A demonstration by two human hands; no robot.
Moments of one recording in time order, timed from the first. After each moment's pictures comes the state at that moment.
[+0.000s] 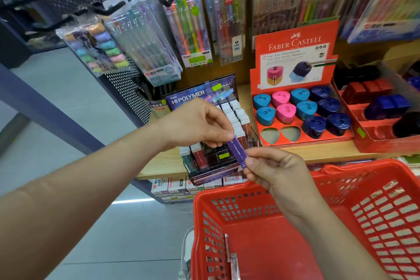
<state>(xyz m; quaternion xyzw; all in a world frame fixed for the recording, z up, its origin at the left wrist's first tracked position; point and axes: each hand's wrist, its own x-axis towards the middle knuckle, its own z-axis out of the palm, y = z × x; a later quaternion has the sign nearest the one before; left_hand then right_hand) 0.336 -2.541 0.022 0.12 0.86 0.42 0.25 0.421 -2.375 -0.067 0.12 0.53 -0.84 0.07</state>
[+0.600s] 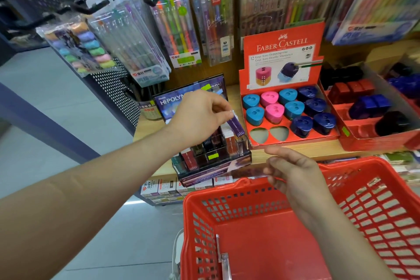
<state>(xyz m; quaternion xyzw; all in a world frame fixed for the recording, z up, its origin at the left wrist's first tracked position) 0.326 -2.509 0.003 0.15 0.94 0.29 -0.01 0.422 -2.339 -0.077 0.22 0.57 -0.79 0.04</state>
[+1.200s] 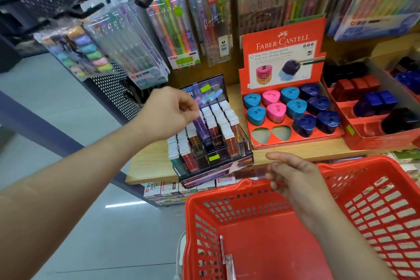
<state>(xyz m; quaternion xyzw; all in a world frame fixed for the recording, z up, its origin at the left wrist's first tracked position) 0.311 -2.556 0.016 0.13 0.97 0.20 -0.01 0.421 -2.333 -0.093 0.24 0.57 -0.78 0.06</state>
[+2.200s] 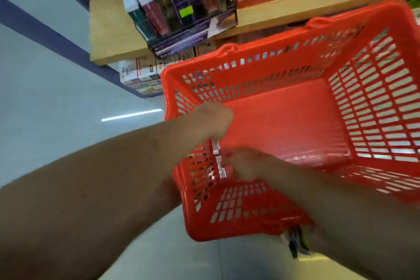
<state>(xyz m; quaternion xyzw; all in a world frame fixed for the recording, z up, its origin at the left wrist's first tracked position) 0.468 -2.486 -0.177 0.24 0.88 -0.18 0.37 0.567 -2.377 -0.282 -0.27 0.83 -0.18 0.45</state>
